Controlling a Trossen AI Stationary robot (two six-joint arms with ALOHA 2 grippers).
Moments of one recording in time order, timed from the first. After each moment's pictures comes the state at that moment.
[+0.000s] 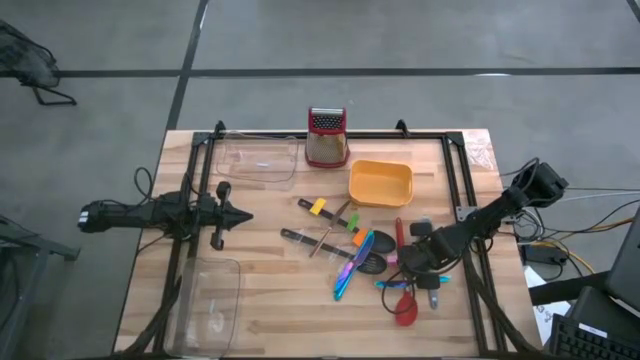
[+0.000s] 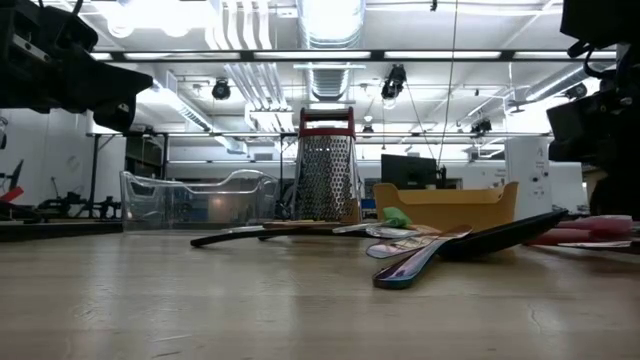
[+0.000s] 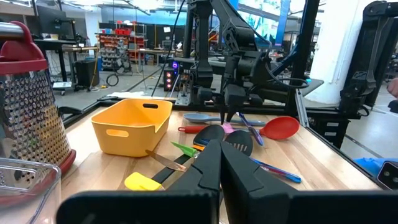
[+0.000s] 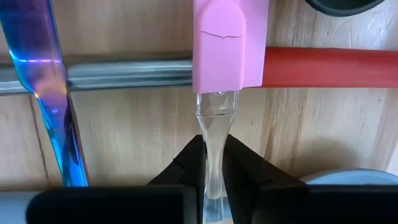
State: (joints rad) left arm -0.04 0.00 0.01 0.01 -0.03 -0.06; right arm 0.51 1.45 0.71 -0.82 0.08 0.52
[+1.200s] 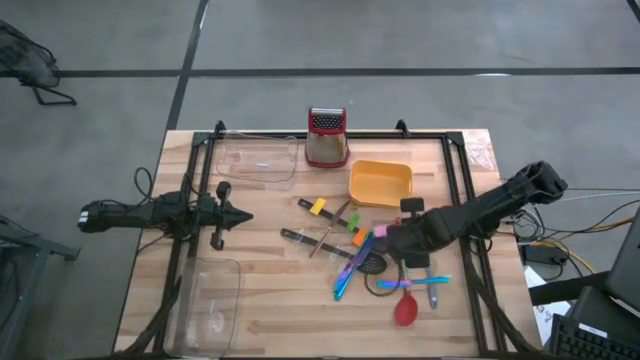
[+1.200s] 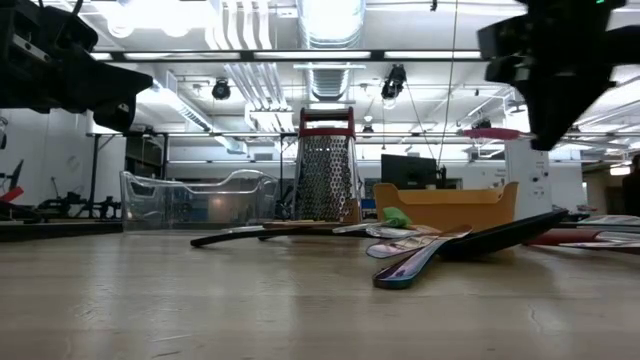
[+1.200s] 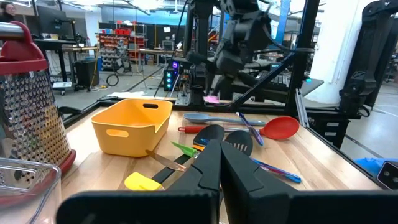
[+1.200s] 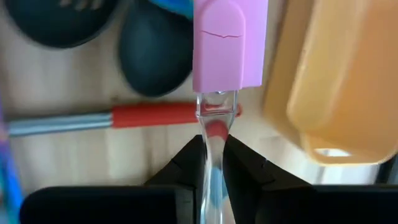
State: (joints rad) left arm -0.04 0.00 0.01 0.01 -0.03 -0.06; right arm 0.36 1.44 1.06 -1.18 0.33 0.32
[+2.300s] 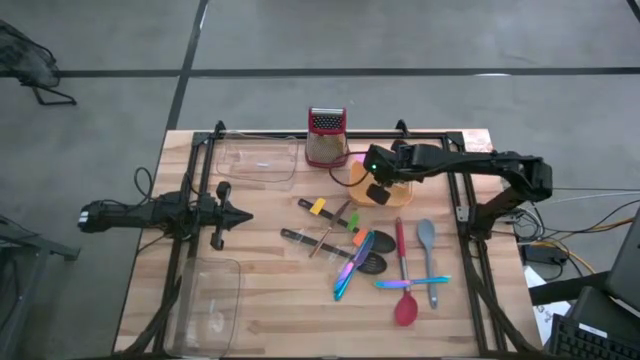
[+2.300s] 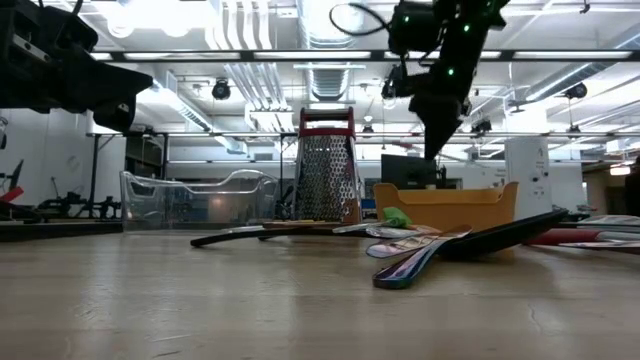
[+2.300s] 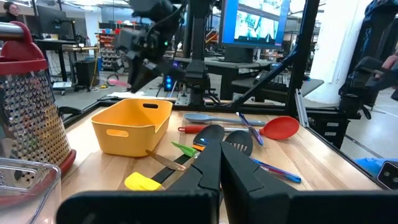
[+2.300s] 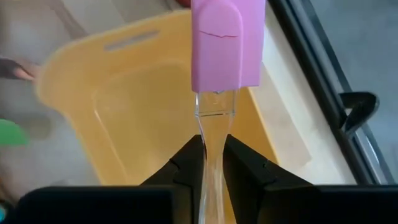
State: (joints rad) left arm -0.04 0.00 0.01 0.01 -0.03 -0.06; right arm -0.28 1.52 1.15 -0.86 0.36 0.18
